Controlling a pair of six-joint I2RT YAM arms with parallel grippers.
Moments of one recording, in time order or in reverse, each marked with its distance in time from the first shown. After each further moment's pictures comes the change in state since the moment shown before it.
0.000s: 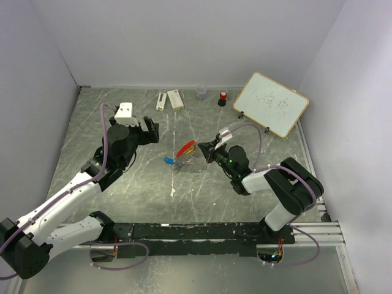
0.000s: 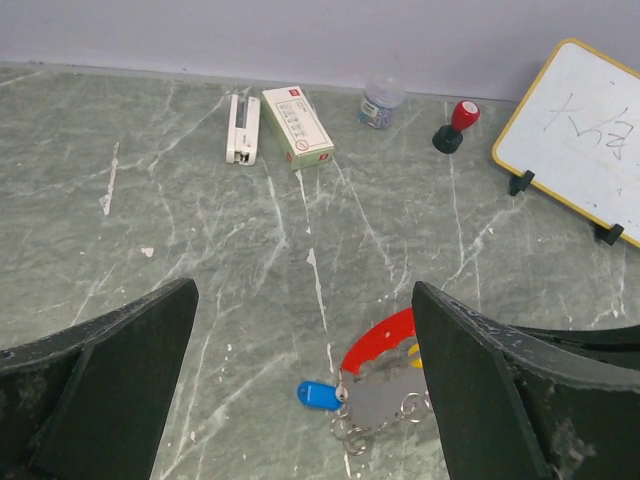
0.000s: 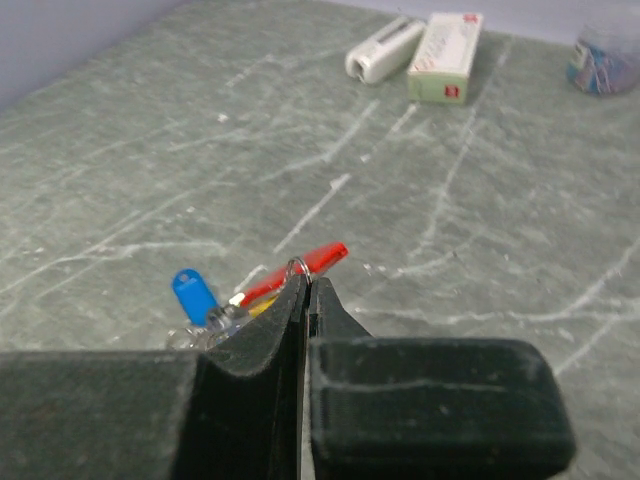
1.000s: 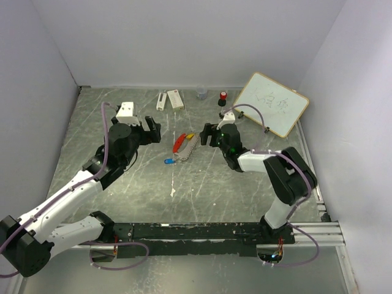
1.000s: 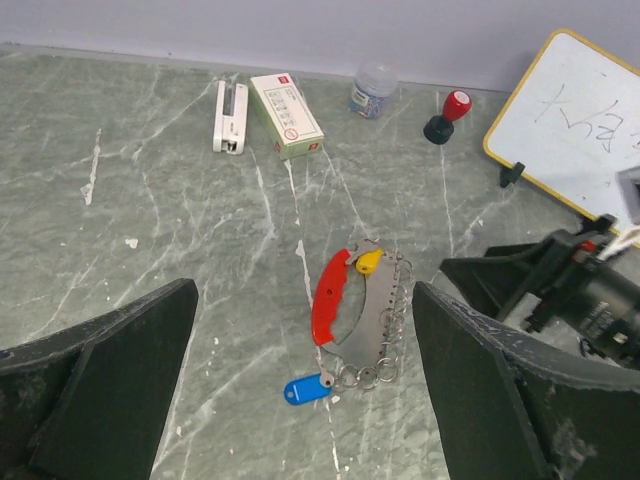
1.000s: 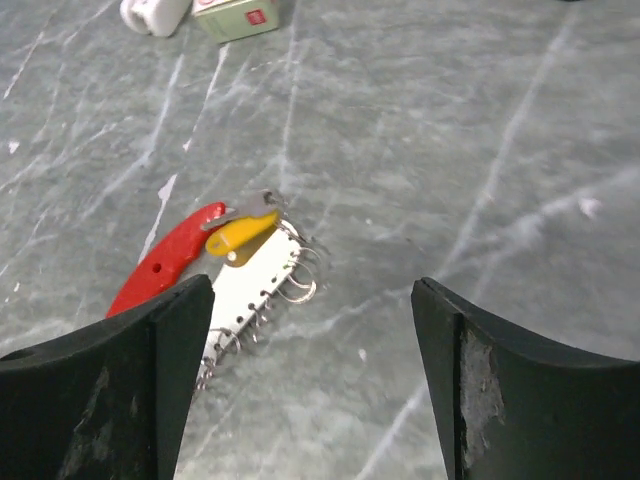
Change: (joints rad) left arm 0.004 0.019 0.003 -0.002 0.033 -0.027; right arm -0.119 0.146 0.360 -0.540 0.181 0.159
